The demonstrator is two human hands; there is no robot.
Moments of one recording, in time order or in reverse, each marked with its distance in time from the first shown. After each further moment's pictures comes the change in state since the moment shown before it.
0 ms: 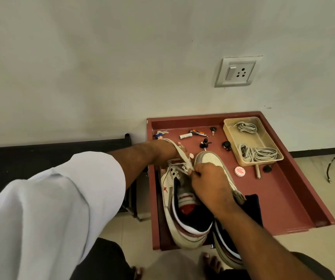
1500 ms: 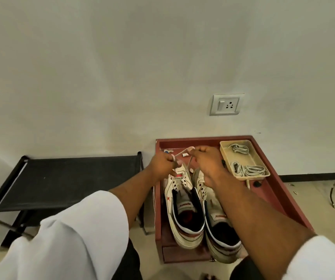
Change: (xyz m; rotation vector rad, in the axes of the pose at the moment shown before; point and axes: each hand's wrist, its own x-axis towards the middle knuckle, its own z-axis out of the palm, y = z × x) left_hand -0.077 0.080 -0.022 -1.265 0.635 -0.576; right_hand 0.022 -0.035 -0.055 0.934 0.007 0.212
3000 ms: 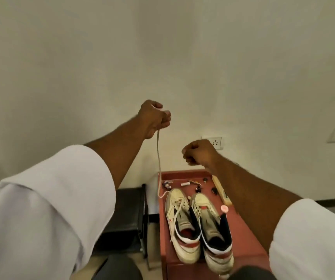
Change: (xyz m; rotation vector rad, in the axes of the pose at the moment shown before) left_hand -0.103 0.227 -0.104 -0.440 0.278 0.292; right_hand -0.078 -0.136 -0.027 -0.215 -0.185 -0.284
